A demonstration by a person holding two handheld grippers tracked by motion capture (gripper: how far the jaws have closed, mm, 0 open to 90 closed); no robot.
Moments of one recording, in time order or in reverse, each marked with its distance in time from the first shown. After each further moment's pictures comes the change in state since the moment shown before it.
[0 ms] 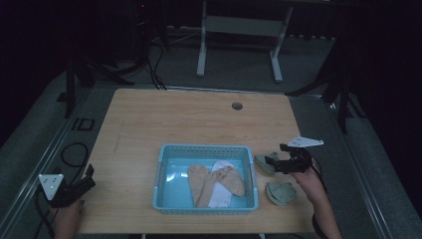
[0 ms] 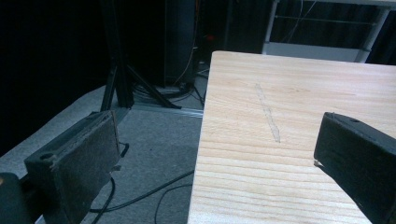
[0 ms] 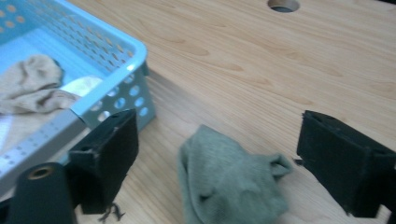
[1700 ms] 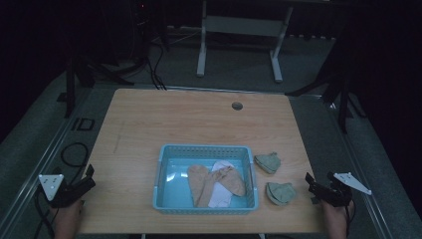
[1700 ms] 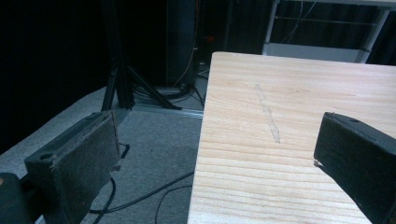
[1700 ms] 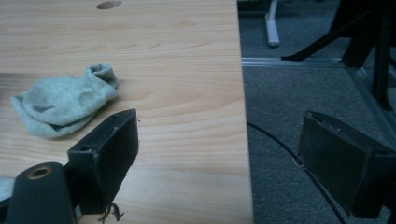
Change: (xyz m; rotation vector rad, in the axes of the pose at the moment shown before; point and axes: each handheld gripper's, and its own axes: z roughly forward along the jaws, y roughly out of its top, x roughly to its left) left arm -0.001 0.000 -0.001 -0.002 0.001 0.002; right arm -0.019 -0.120 -0.078 -0.193 -0.478 0.336
